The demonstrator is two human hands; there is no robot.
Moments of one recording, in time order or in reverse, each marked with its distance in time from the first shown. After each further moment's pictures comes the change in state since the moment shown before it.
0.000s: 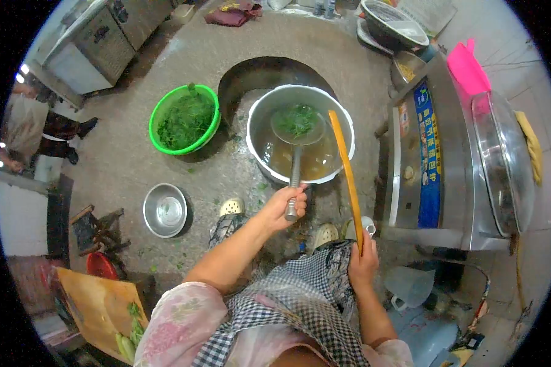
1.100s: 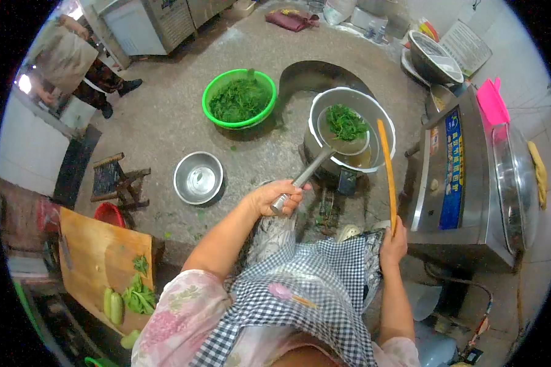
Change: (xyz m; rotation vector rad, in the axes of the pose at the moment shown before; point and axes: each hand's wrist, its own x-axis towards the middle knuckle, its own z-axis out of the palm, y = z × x) left_hand -0.144 0.031 -0.062 0.257 -0.117 -0.102; right_hand -0.008 0.006 0.014 -0.169 0.099 -0.081
